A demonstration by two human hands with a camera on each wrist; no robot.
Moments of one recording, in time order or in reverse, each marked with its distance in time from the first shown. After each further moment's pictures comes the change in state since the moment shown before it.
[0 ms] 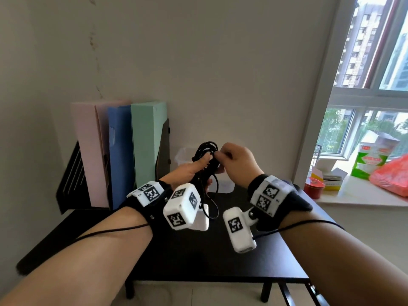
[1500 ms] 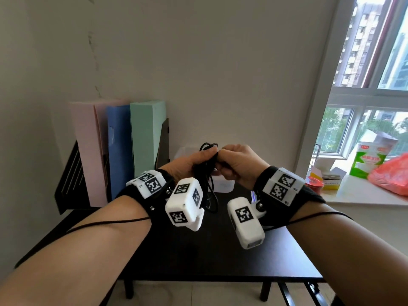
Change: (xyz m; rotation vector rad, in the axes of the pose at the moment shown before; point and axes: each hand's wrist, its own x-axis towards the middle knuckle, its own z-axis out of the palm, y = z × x) left_hand -0.007 0.021 0.008 -0.055 -0.112 -0.006; right_hand -0.008 -0.021 -0.013 0.597 -0.258 0.303
